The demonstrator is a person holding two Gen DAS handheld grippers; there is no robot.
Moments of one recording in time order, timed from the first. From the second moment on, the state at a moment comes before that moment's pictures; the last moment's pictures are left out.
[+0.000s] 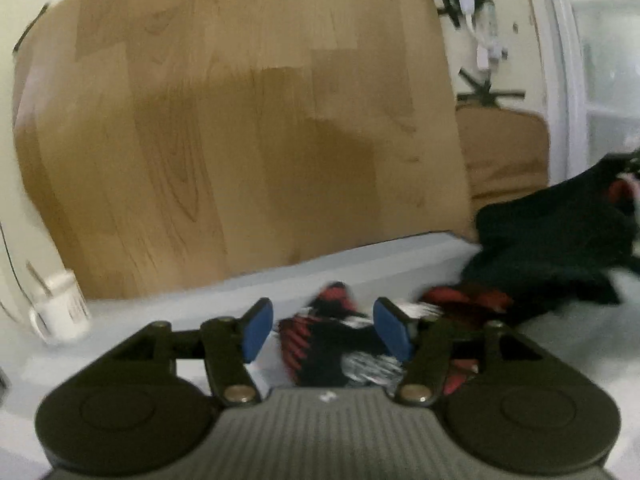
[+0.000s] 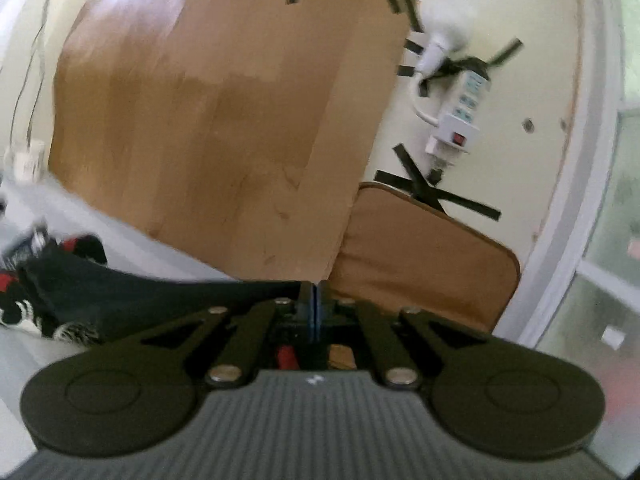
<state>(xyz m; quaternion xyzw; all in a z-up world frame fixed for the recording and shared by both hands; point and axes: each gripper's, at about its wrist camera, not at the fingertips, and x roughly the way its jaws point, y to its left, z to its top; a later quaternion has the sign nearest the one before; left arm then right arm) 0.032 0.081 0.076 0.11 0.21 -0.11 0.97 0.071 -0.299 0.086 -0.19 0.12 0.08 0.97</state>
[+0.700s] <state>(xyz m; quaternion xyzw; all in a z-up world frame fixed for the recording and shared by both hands) 0.045 -0.046 0.042 0.29 0.18 -0.28 0.90 0.066 -0.307 0.140 -0.17 0.02 0.02 0.99</state>
